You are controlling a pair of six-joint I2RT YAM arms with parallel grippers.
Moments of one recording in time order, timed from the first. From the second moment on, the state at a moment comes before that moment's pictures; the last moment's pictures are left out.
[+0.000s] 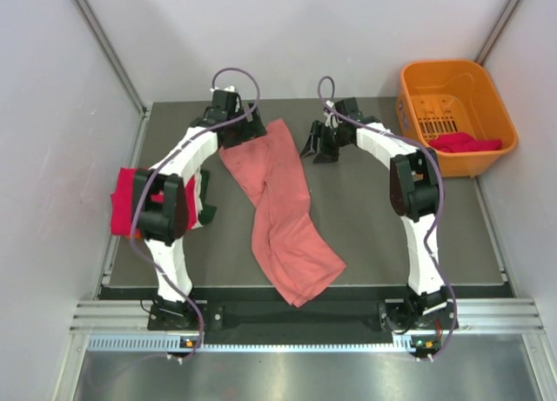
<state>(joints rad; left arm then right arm) -0.26 2.00 1.67 -0.40 0.08 -0.52 0.33 2.27 1.83 -0.50 -0.54 0.50</state>
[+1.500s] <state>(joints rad) -0.18 2.64 2.29 -0.33 0.32 -0.63 0.18 2.35 1.75 -0.34 -0.62 0.61</state>
